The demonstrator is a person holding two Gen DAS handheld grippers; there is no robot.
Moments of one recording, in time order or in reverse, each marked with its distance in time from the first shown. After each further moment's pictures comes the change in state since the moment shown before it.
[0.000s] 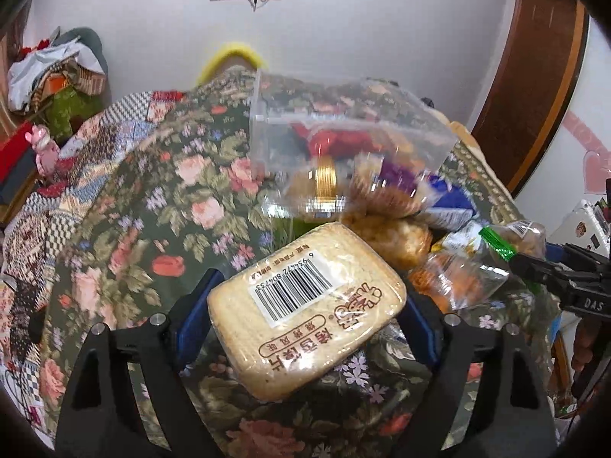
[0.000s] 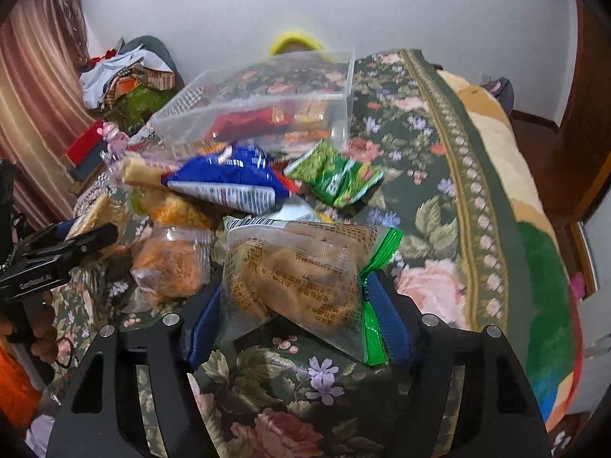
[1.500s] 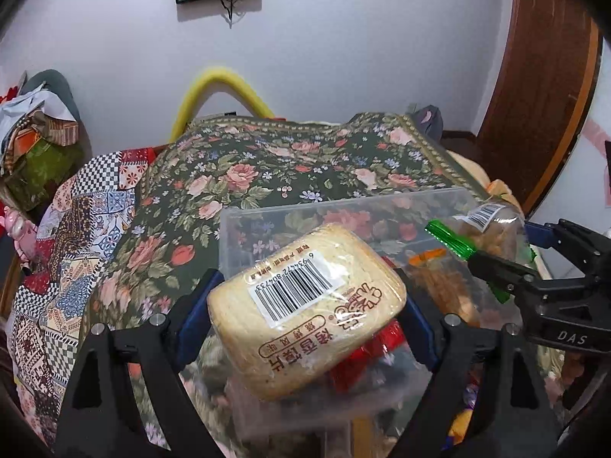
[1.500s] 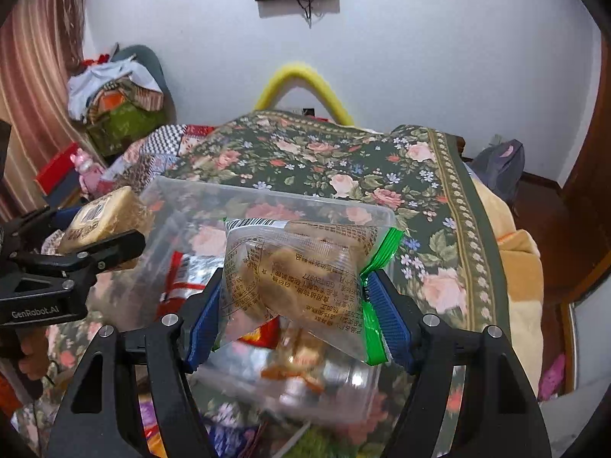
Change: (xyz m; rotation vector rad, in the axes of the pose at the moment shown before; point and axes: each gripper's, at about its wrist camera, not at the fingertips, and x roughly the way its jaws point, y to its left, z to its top) left arm 0.133 0.003 0.198 0.095 0.013 0.012; right arm 0.096 0.012 0.180 -0.113 -0.067 -0.062
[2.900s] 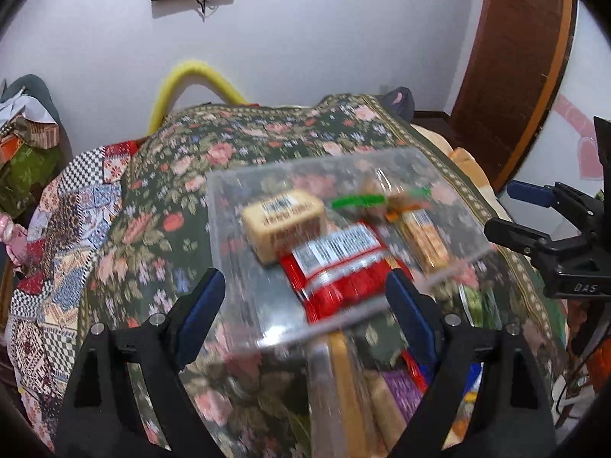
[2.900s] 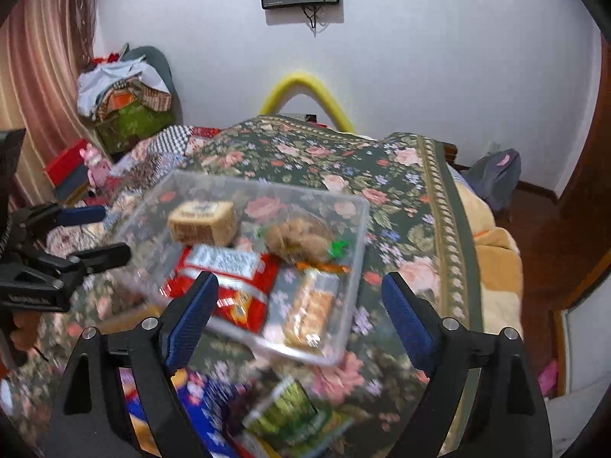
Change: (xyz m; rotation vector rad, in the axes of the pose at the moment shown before) left arm -0.049 -0.007 -0.039 0.068 0.047 -0.094; right arm -0.046 -0.005 -0.021 -0.034 -0.019 -0.020
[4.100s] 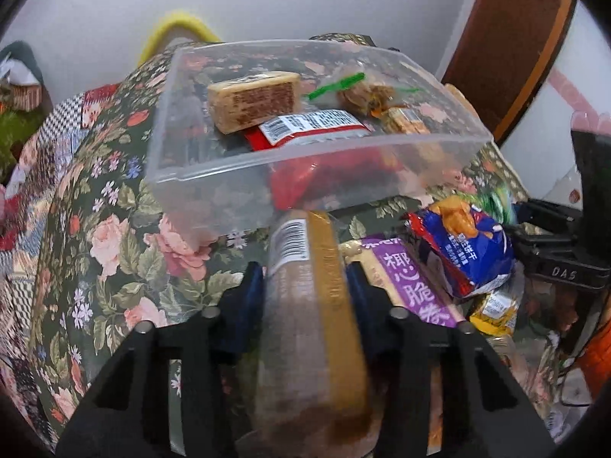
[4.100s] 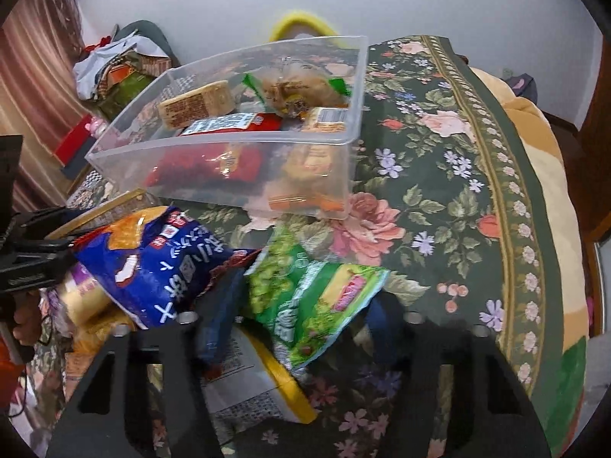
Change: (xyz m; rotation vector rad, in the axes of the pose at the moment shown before) left arm 0.035 -0.019 -0.083 -0.006 0.134 -0.053; right arm 0.033 -0.007 -0.098 0.122 0.162 0.123
